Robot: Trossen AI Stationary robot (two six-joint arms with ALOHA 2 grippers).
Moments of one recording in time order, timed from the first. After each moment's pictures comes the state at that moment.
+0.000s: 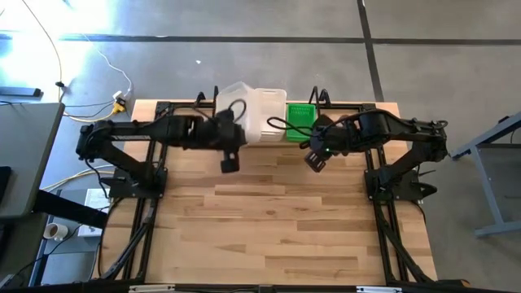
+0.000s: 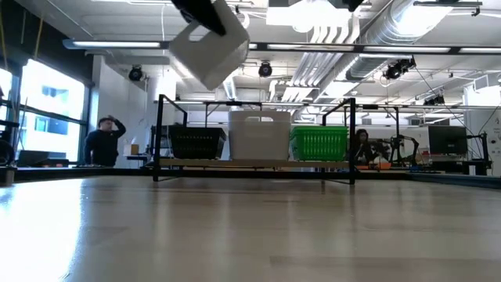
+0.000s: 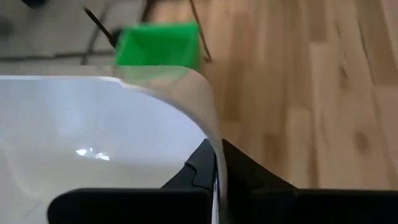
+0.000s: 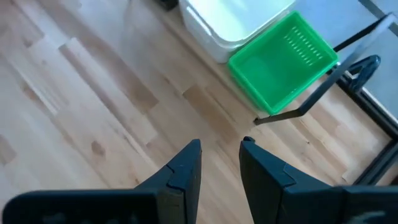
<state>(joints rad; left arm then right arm) 0.16 1.41 1.40 -0.78 -0.28 0.13 0.11 1.53 1.89 -1.57 0.39 0.75</state>
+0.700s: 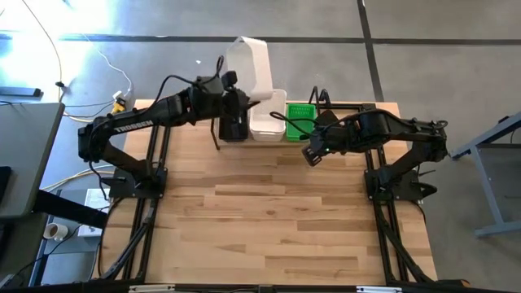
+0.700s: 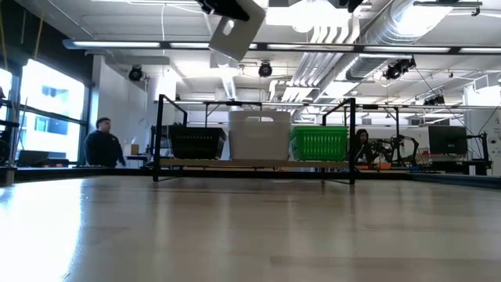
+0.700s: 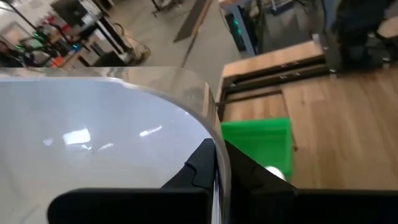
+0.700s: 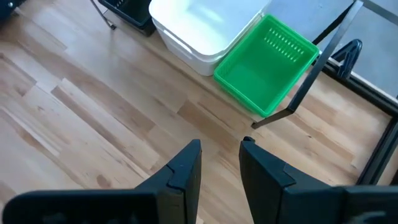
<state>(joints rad) 0.43 1.41 1.40 -0.33 -0.14 0.48 0.11 1.53 1.89 -1.57 0.47 0.93</state>
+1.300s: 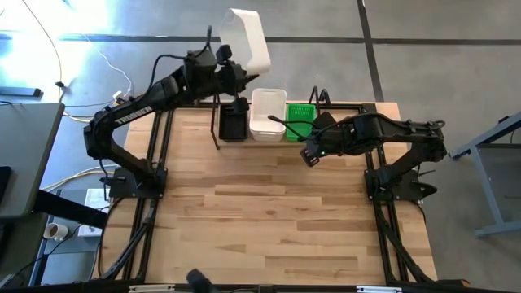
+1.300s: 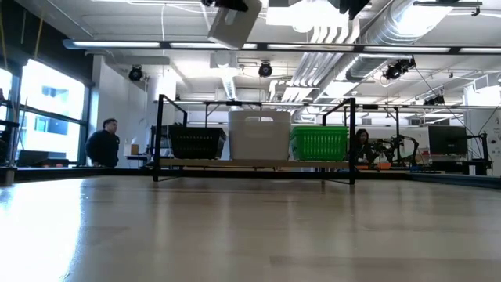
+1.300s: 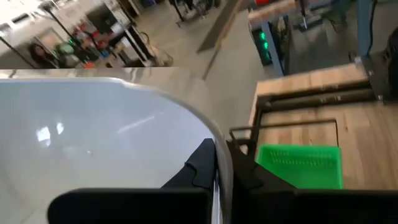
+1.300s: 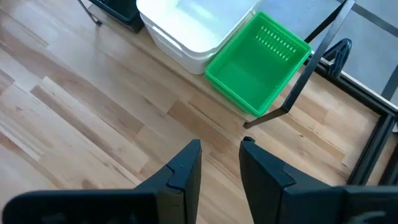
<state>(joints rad) 0.57 1.48 1.61 -0.37 -0.07 0.49 0.11 1.54 1.85 -1.56 0.50 0.94</state>
